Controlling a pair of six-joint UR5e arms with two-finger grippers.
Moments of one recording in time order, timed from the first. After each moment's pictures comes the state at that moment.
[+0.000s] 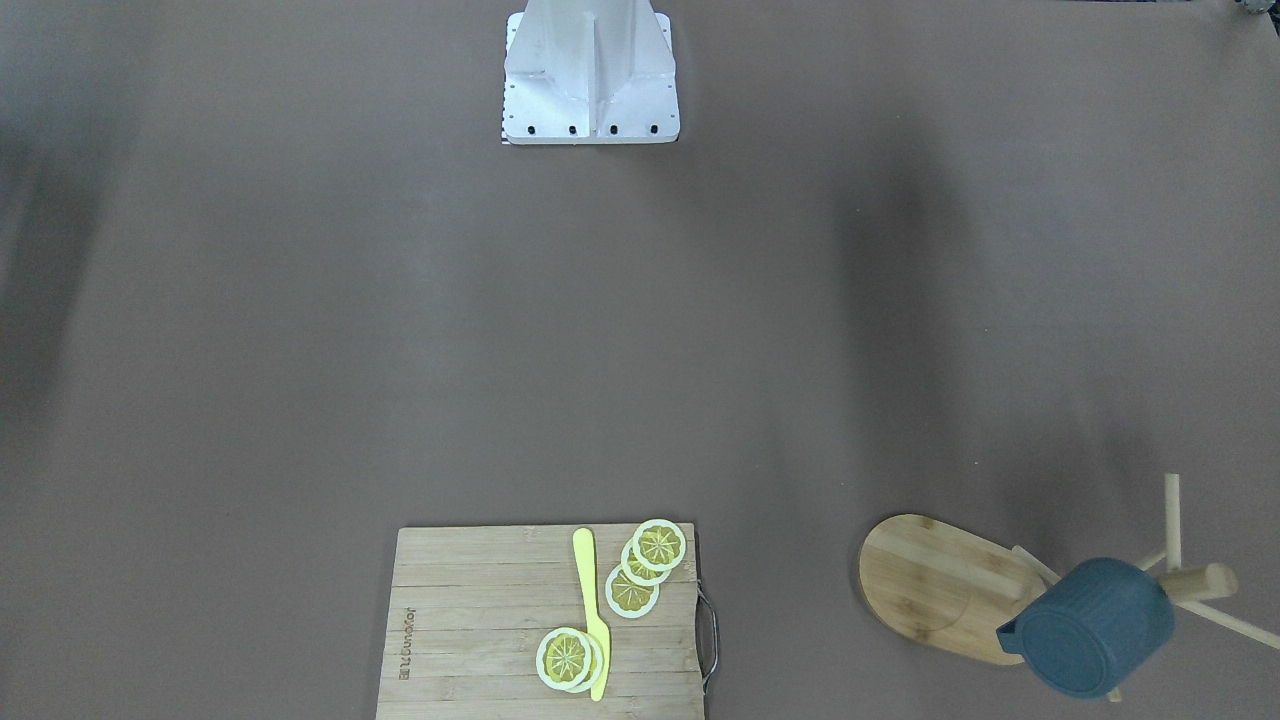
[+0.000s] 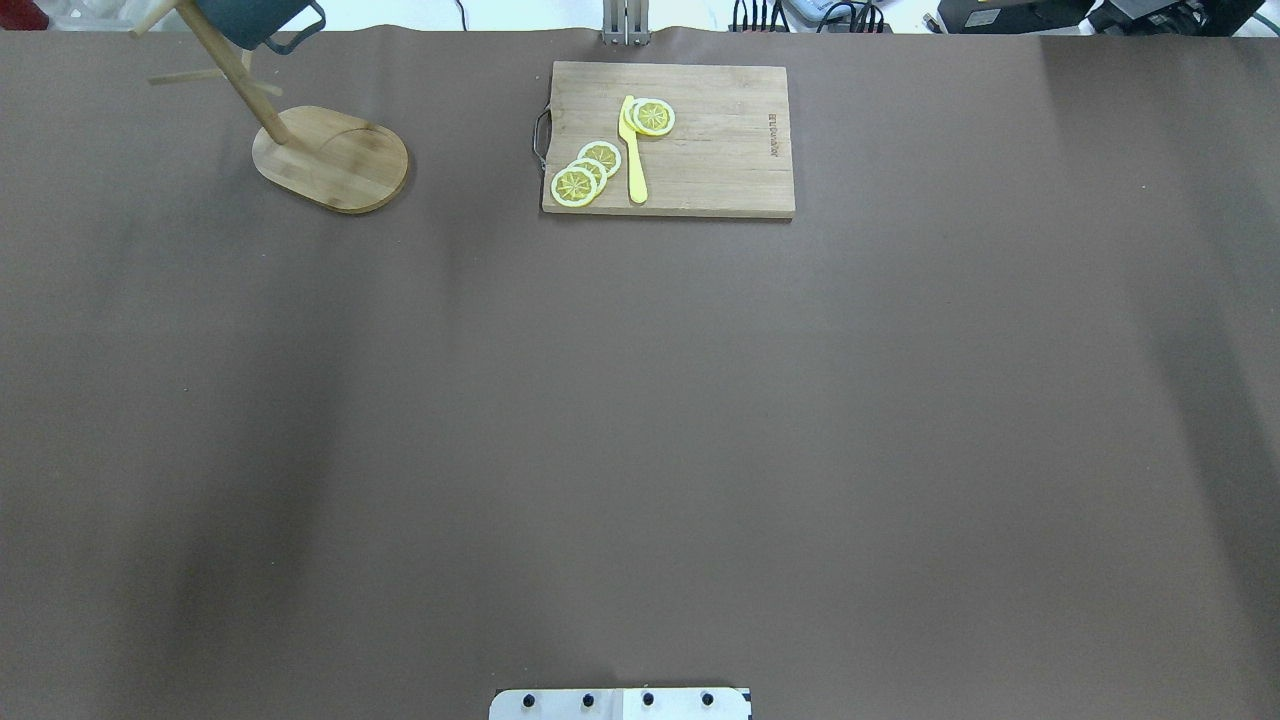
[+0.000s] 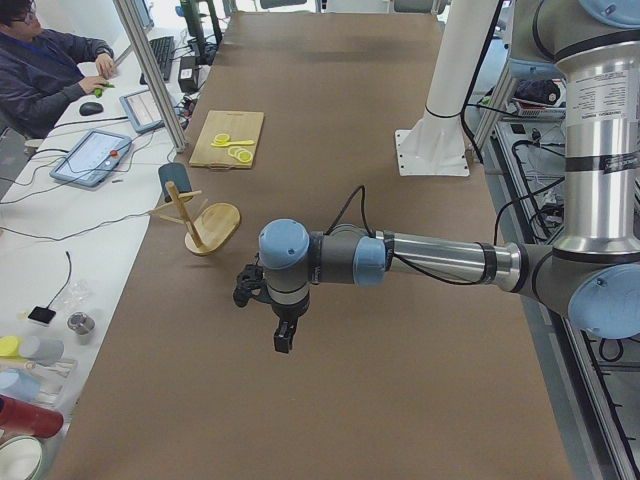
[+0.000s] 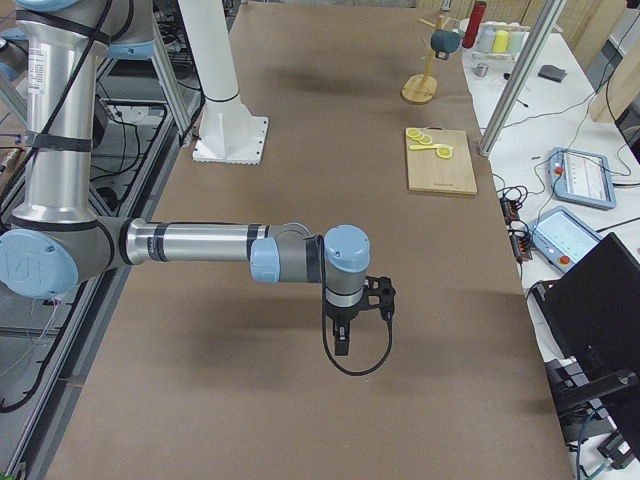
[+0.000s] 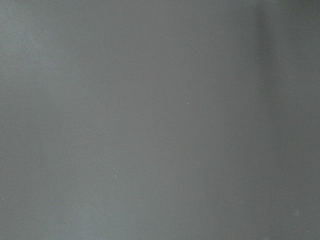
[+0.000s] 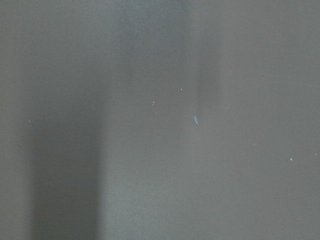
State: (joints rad) left arm -1.58 -1.47 -1.77 -1.50 -2.31 0.18; right arm 1.55 -1.73 1.73 -1.51 2.24 -0.01
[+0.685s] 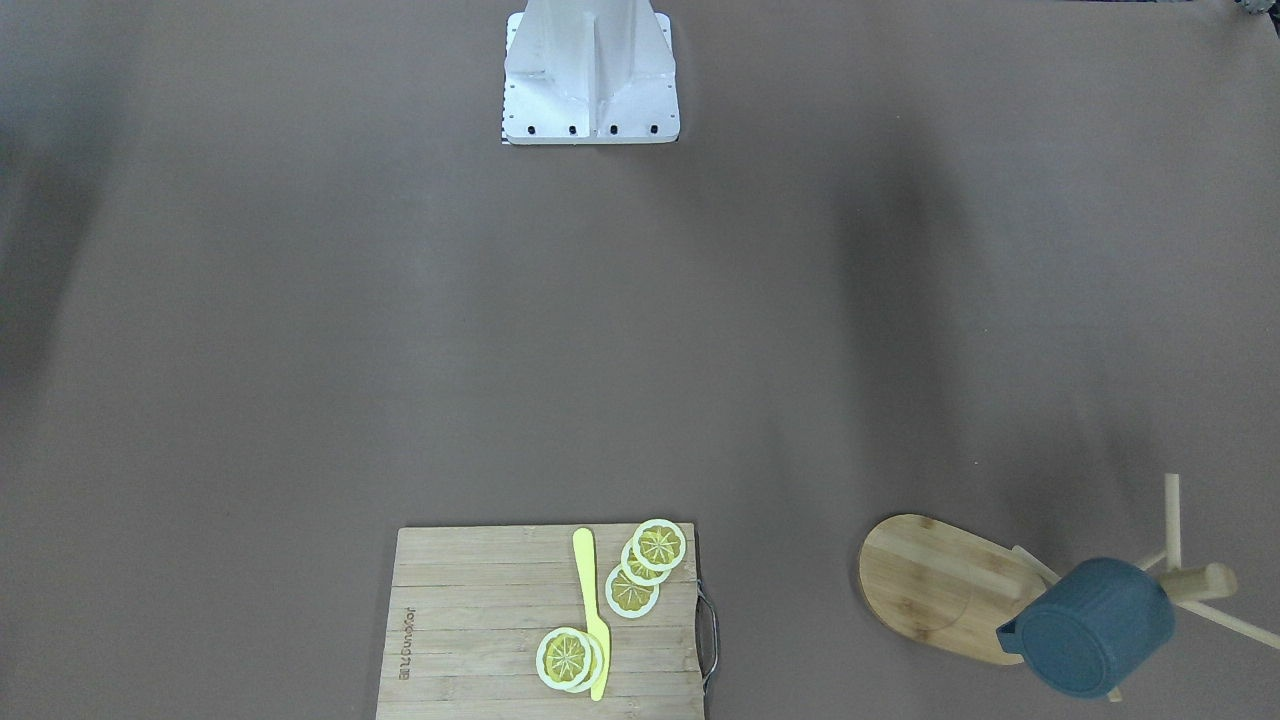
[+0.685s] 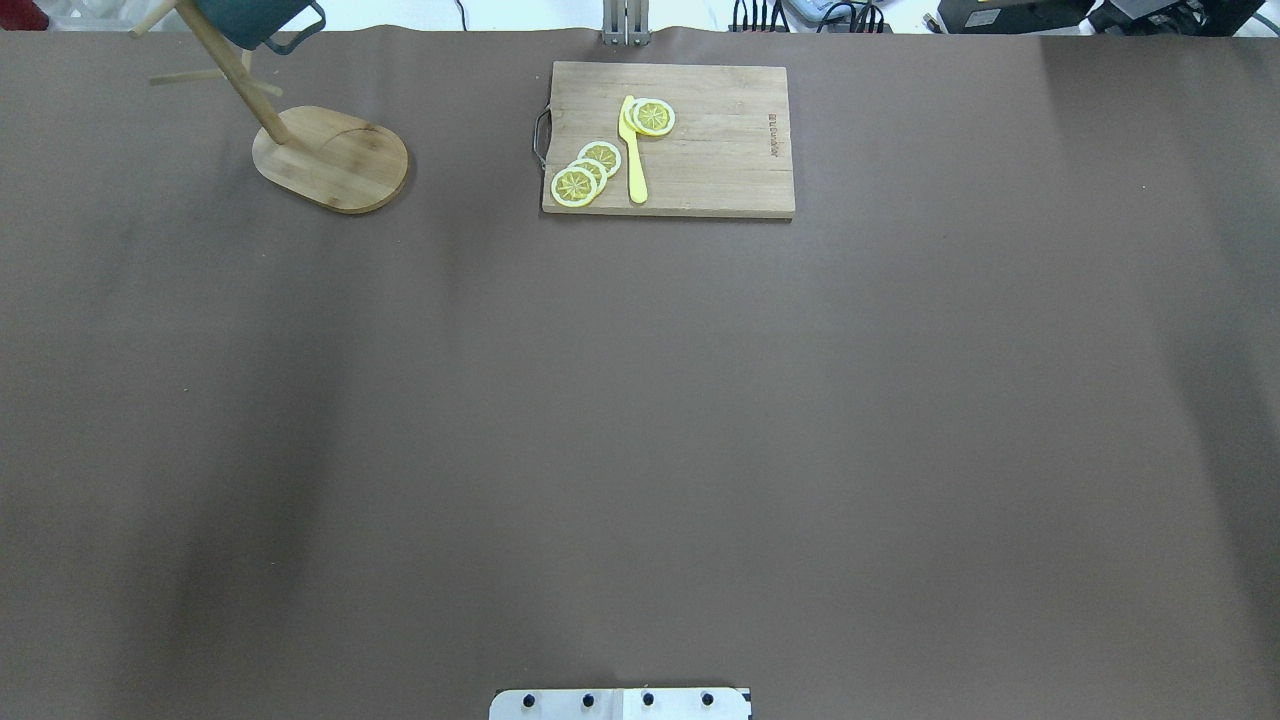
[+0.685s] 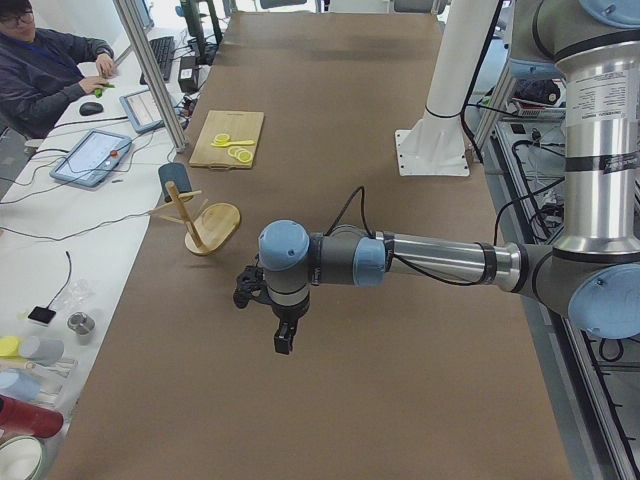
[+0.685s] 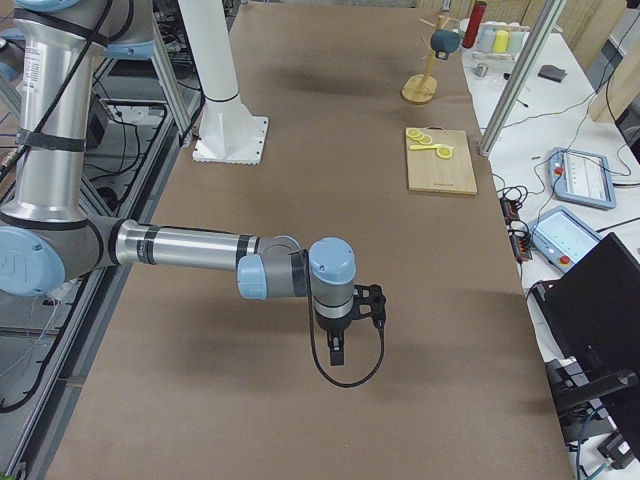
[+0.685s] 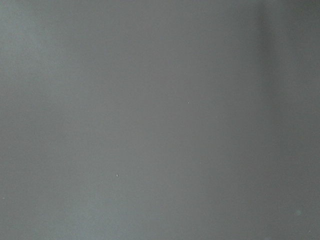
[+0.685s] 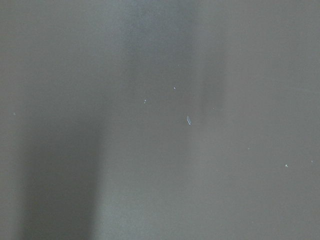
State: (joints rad) left arm -1.58 -1.47 -1.77 -1.50 -2.31 0.18; right arm 1.55 -1.75 1.69 -1.41 2.23 -0.02
